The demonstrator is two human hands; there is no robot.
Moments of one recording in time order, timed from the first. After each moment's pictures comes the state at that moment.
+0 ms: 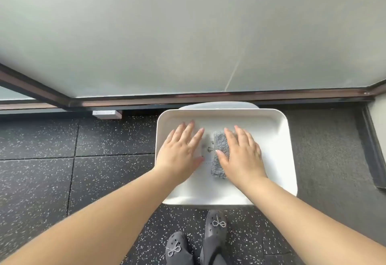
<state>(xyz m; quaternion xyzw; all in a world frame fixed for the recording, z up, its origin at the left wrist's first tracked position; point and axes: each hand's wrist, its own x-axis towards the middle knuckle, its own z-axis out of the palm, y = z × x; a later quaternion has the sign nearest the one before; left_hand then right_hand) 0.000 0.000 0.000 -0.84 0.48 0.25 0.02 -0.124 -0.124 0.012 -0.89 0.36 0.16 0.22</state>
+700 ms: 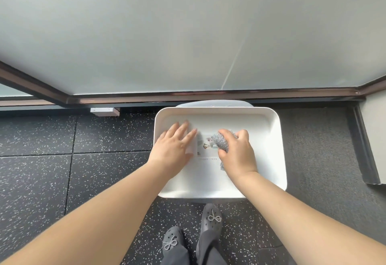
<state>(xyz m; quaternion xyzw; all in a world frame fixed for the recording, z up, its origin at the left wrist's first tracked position) 0.009 0.004 0.008 -0.84 0.47 0.27 0.03 -0.123 -0.128 0.016 -0.84 0.42 0.10 0.32</state>
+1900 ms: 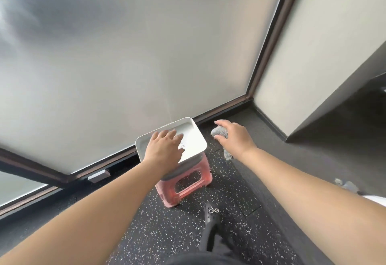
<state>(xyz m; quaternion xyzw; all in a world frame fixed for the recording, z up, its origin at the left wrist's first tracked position) -0.177 0.075 0.338 -0.77 0.63 0.07 0.05 -0.368 -0.036 0.340 -0.80 0.49 -0.10 0.33</state>
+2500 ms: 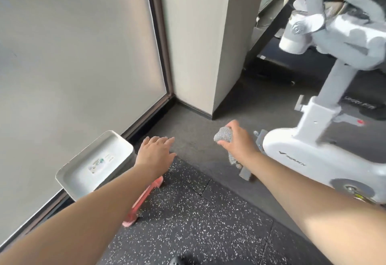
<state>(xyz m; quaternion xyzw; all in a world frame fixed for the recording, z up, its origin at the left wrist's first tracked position) -0.424 0.091 0.363 -0.62 0.78 0.07 0.04 -0.672 0.084 0.369 -0.64 0.71 -0.19 0.23</state>
